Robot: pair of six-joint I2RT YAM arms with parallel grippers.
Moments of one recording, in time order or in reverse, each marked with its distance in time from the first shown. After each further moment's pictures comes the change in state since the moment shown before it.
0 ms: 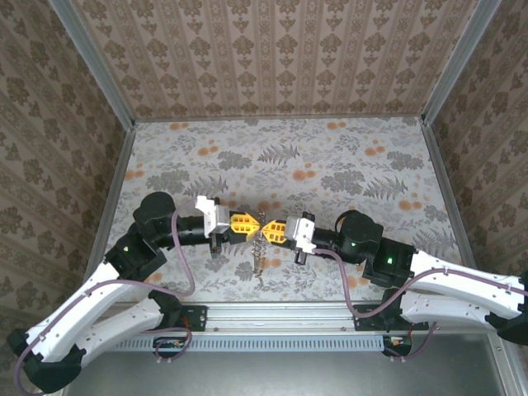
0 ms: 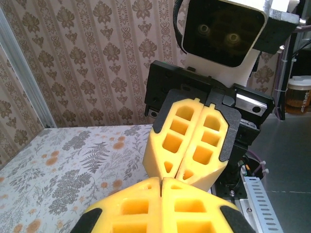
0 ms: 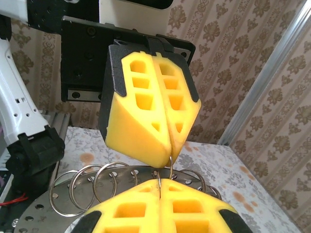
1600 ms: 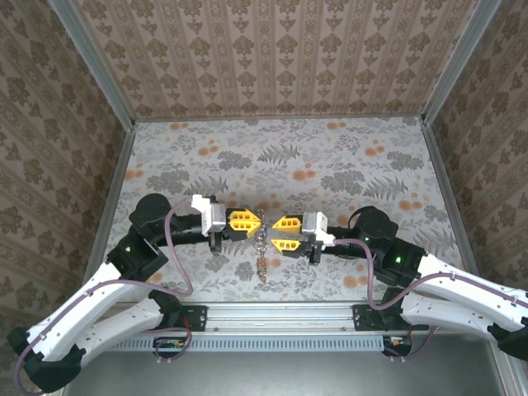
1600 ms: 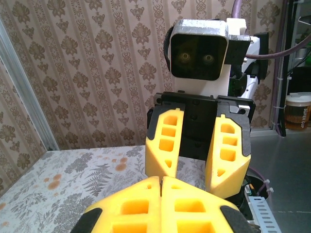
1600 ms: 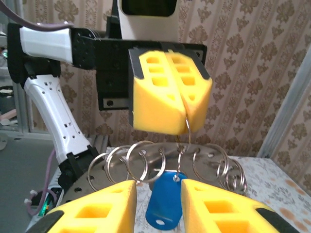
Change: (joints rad) left arm -0.007 -0.009 -0.018 0.134 0.014 -0.045; right arm -0.135 -0.076 -0.050 0.053 -0.298 0.177
